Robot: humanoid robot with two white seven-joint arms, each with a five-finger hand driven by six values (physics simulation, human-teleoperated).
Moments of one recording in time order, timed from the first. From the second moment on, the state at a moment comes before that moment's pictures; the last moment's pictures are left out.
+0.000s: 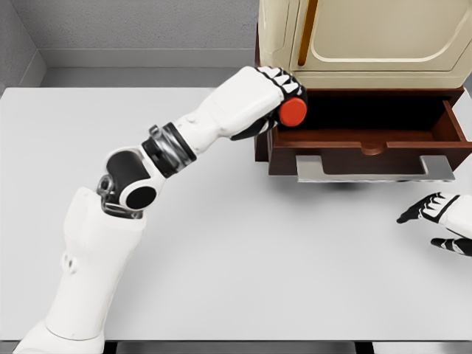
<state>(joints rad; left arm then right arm) -0.46 0.00 -0.31 -1.71 -0.86 -0.44 -0.44 0.39 -1.32 0.12 -1.71 0.27 -0.61 -0.11</state>
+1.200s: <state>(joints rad) -0.57 0.00 -0.39 -1.66 -0.93 -0.44 -0.44 0.39 -1.32 0.12 -1.71 0.27 -0.61 -0.11</state>
